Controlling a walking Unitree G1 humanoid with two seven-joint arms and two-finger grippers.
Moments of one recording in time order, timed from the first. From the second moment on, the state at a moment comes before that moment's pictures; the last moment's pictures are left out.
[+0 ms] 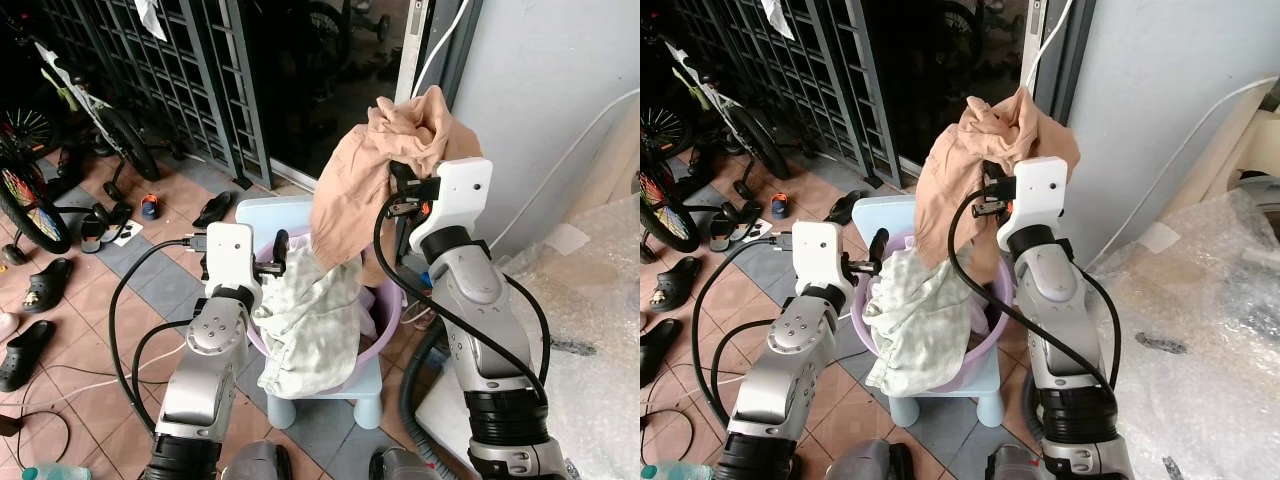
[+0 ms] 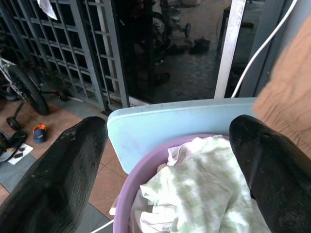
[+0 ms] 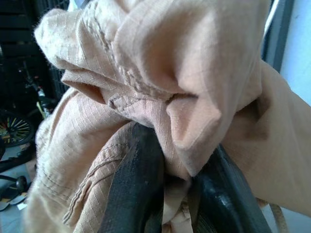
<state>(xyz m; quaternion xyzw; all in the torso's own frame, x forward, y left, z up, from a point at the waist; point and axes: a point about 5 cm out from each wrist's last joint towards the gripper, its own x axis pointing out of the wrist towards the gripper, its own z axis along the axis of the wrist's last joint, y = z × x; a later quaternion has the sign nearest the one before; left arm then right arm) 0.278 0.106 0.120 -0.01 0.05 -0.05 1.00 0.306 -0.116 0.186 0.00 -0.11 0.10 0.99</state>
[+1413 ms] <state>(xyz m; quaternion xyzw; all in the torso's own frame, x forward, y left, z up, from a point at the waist) 0.291 0.113 0.132 -0.03 0.01 -0.06 1.00 0.328 -0.131 0.214 -0.02 -0.15 0.06 0.99</state>
